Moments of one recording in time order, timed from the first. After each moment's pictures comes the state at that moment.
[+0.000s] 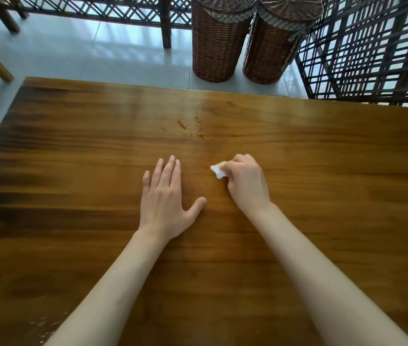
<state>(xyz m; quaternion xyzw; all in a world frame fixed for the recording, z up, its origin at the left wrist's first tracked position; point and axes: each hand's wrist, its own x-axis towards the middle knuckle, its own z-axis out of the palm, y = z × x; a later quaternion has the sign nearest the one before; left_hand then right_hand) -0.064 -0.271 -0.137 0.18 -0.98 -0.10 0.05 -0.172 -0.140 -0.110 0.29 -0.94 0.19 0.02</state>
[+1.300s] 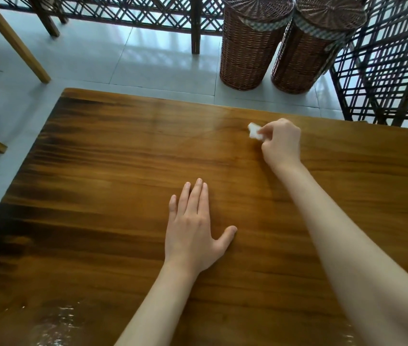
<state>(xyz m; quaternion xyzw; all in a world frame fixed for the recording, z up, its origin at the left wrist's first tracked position) -0.068 -0.277 -0.137 0.22 -0.97 -0.11 0.02 -0.291 -0.210 -0.105 0.19 -0.95 0.25 0.02</state>
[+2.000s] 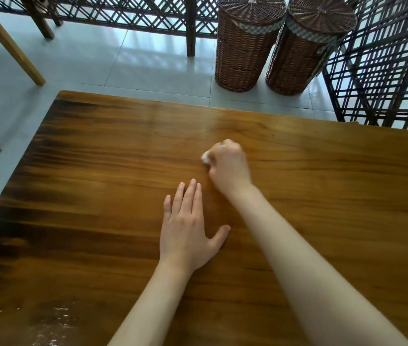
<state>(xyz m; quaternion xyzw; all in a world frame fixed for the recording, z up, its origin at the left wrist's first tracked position) -0.066 -0.278 -0.139 0.22 -0.97 -0.12 0.02 -0.213 -0.251 -0.110 0.31 -0.93 0.20 -0.04</state>
